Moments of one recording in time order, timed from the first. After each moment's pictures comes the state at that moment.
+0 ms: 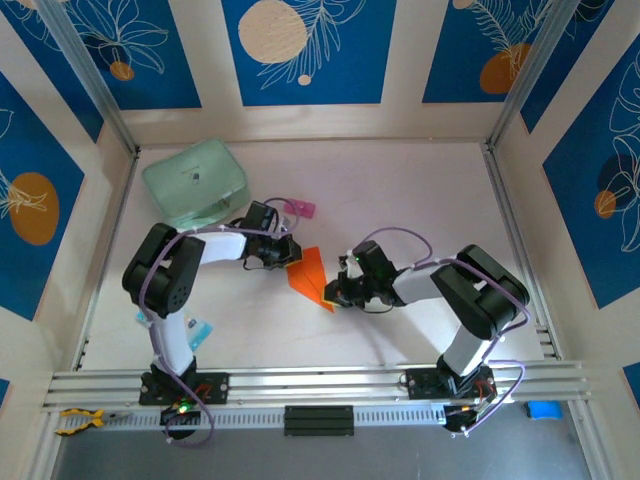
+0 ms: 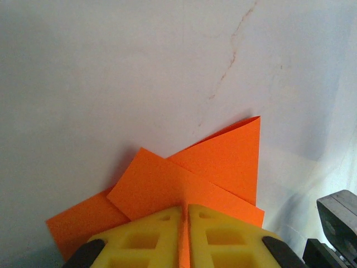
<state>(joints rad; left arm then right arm) -0.45 1.89 1.00 -0.14 0.53 -0.69 0.65 1.68 0.54 0.26 -0.62 0.93</state>
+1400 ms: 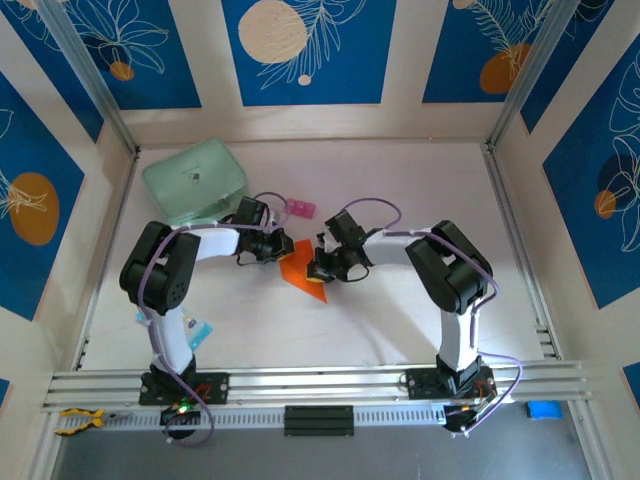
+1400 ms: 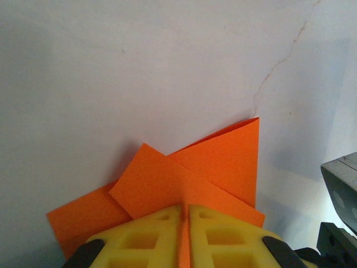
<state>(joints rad) -0.38 1.90 1.01 -0.13 0.52 -0.67 0.65 1.93 1.01 -0.16 -0.59 0.78</state>
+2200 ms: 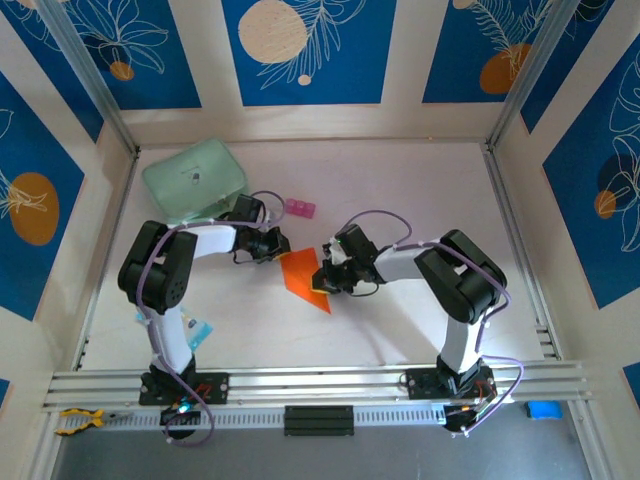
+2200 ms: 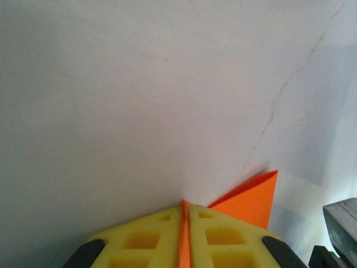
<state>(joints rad) -0.35 1.90 1.03 -0.18 0.52 -0.67 0.66 1.83 0.81 0.03 -0.63 0.79</state>
